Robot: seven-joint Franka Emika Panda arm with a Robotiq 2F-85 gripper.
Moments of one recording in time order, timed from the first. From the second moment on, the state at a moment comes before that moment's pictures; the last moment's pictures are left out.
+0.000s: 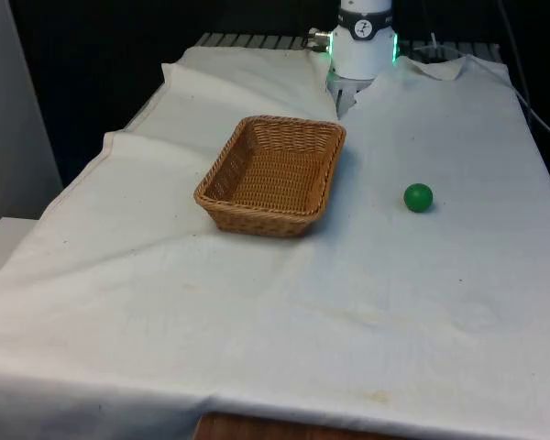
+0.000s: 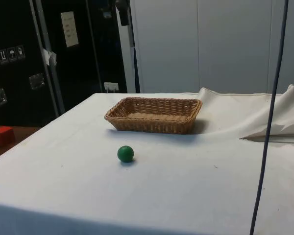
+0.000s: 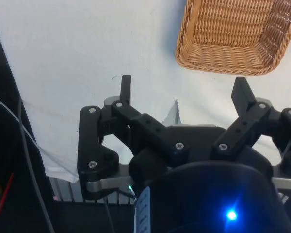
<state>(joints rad) 0.44 0.05 -0.46 -1.86 0.05 1.84 -0.05</state>
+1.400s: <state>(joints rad) 0.45 0.06 -0.41 -2.19 0.08 2.27 -0.05</state>
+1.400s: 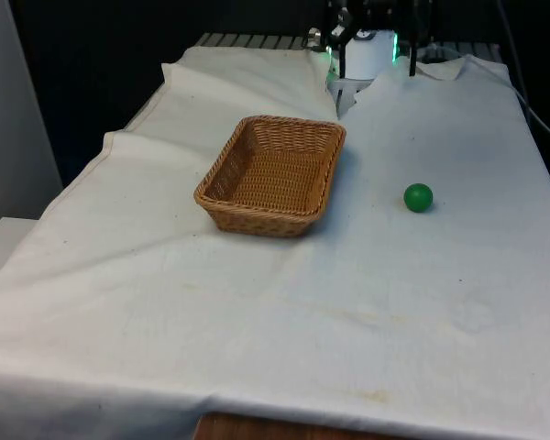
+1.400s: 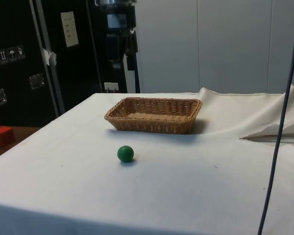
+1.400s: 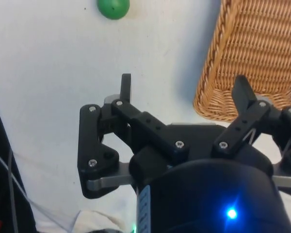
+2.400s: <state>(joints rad) 0.45 0.22 -0.34 -2.27 0.21 2.52 -0.08</state>
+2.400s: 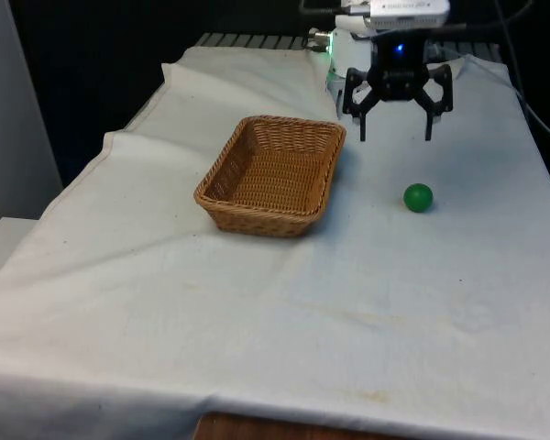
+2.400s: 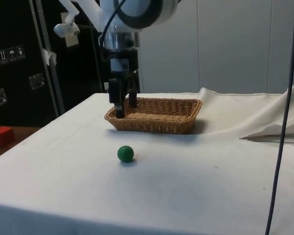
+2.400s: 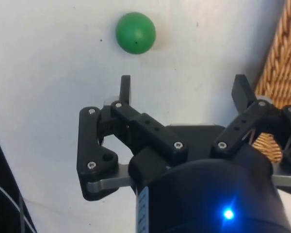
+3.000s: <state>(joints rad) 0.45 0.31 -0.29 -2.27 0.35 2.61 -0.15</state>
